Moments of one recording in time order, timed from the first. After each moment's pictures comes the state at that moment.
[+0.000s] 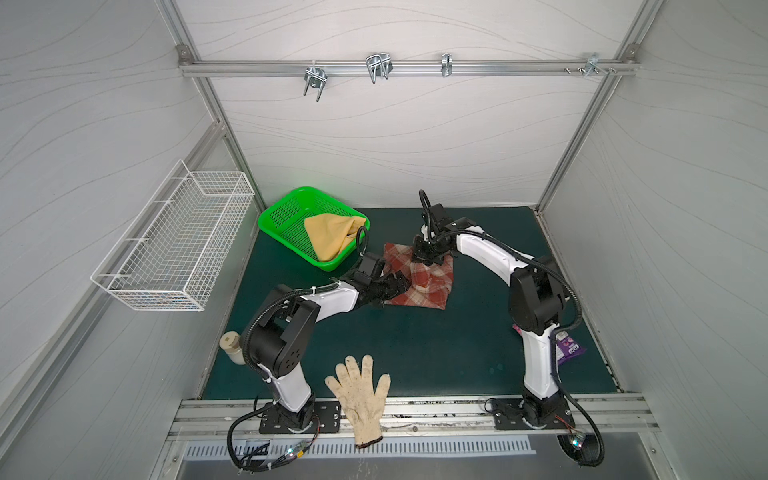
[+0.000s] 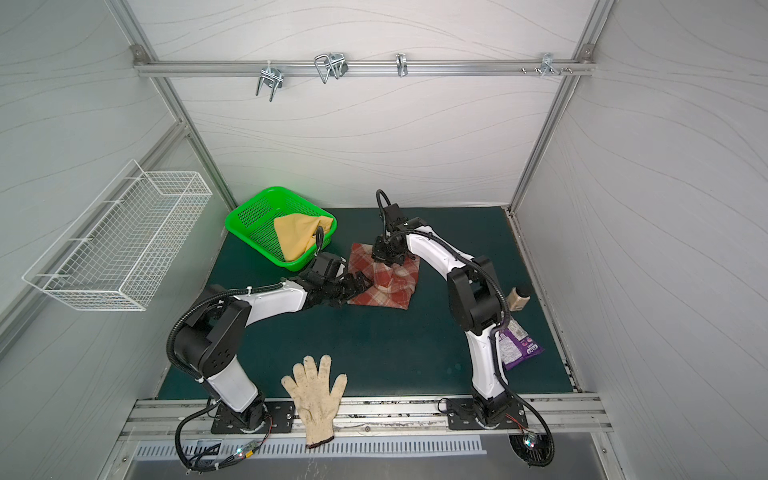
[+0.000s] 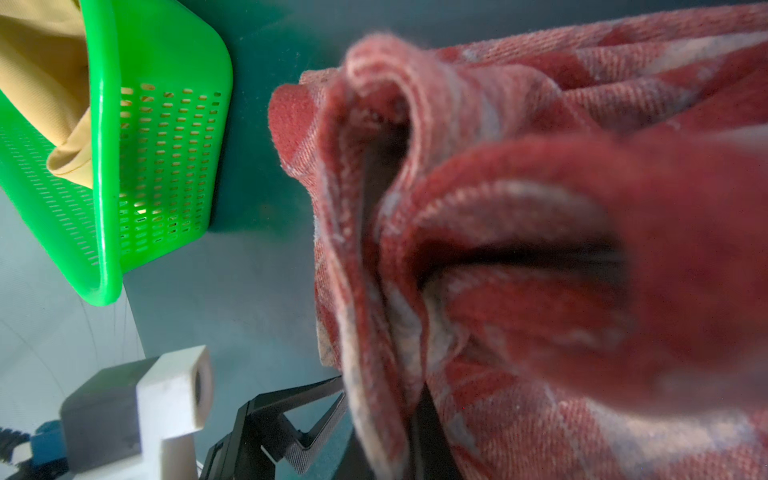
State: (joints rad) left arm -0.51 1.71 0.89 -0.04 0.29 -0.84; right arm 0.58 2.08 1.77 -0.77 -0.30 0.69
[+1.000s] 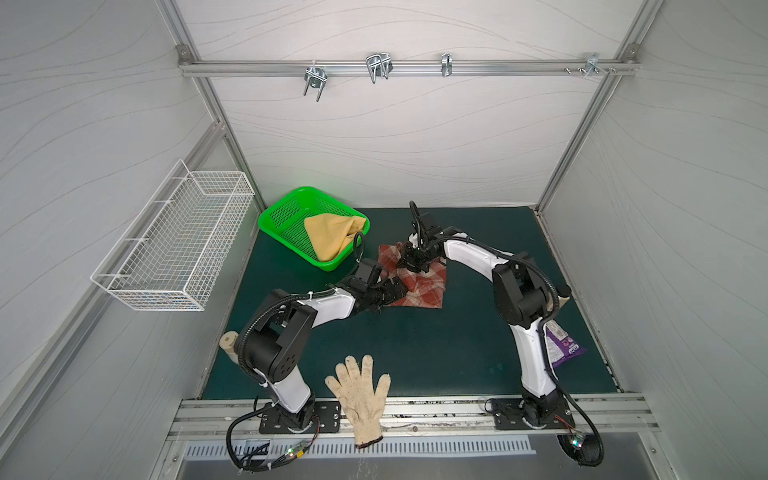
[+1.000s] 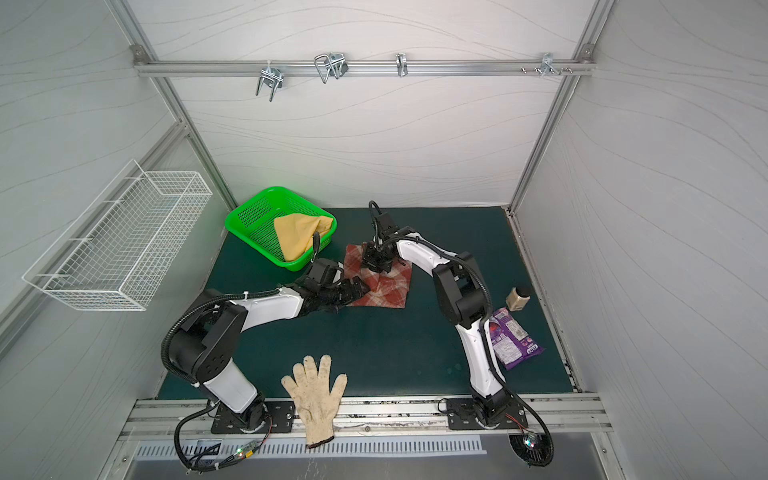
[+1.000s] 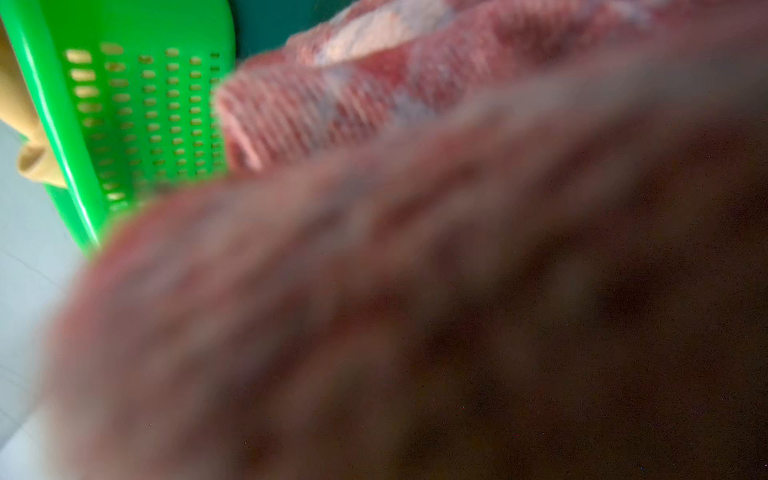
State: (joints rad) left arm -0.51 1.66 0.80 0.01 0.29 -0.83; right arm 0.61 2.20 1.76 -0.61 -0.47 0.82
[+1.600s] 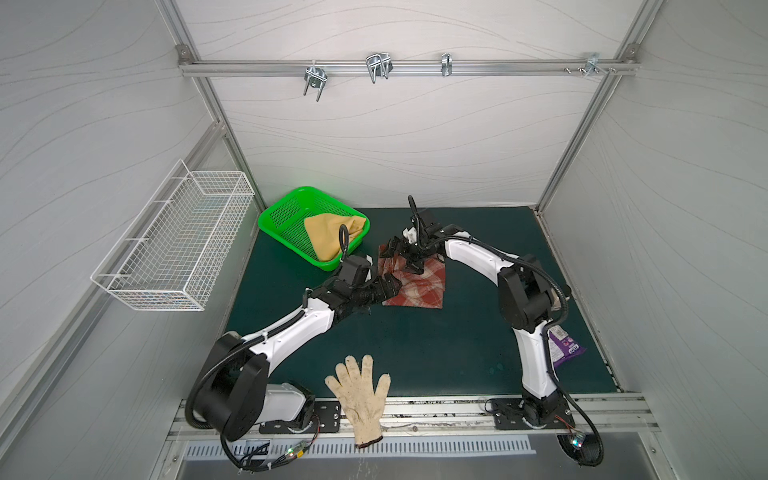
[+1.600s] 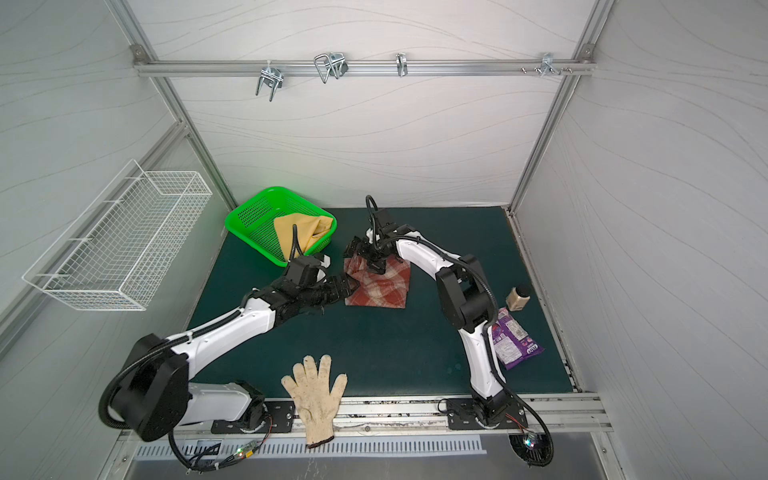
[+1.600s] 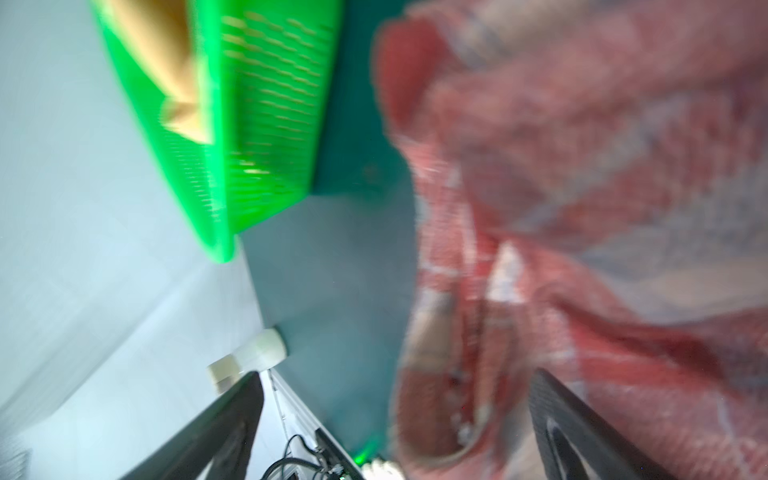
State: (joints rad) left arm -0.51 1.29 0.77 -0.21 0.24 -0.78; right arm 0.63 2.12 1.78 -0.57 -0.55 0.85
